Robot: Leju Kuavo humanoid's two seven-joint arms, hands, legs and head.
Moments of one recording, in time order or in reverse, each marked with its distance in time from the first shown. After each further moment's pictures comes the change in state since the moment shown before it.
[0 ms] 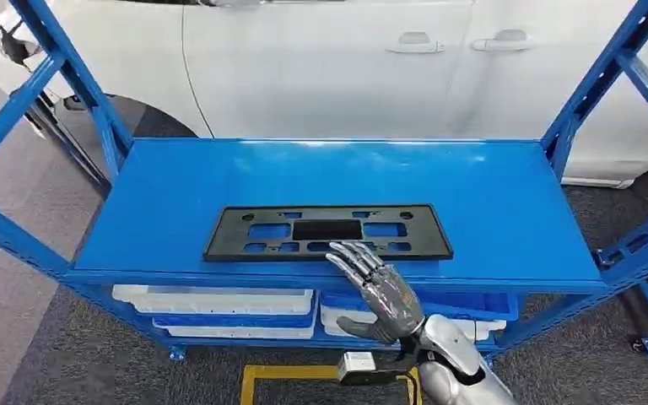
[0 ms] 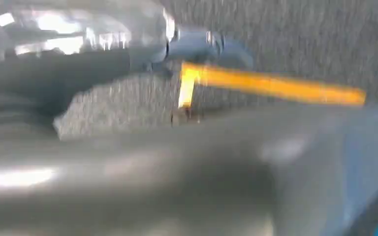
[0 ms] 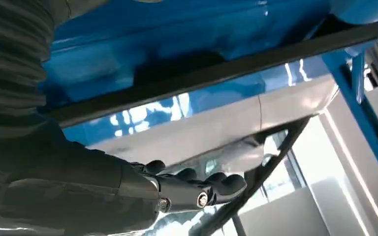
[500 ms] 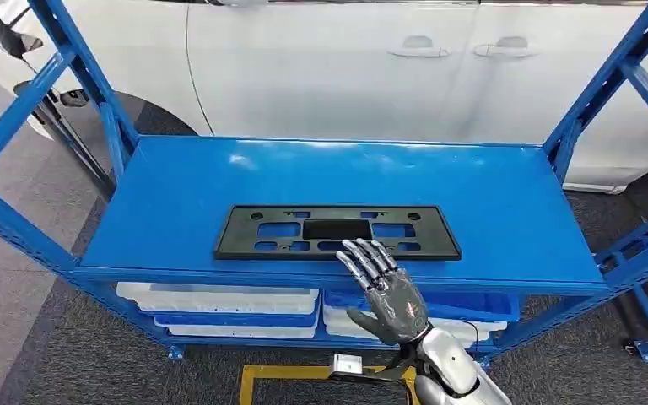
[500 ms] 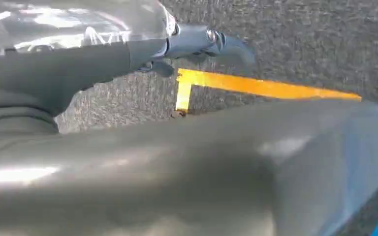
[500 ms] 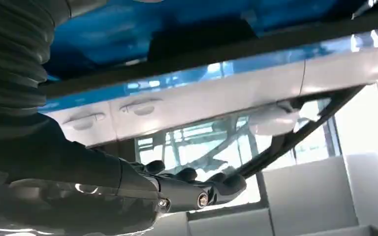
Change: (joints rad) left arm -0.011 -0.003 0.000 0.000 -0.016 0.014 0.006; right arm 0.006 0.027 -0.001 0.082 0.231 -0.254 0.165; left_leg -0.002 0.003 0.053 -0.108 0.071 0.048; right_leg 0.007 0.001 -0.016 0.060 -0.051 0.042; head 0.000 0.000
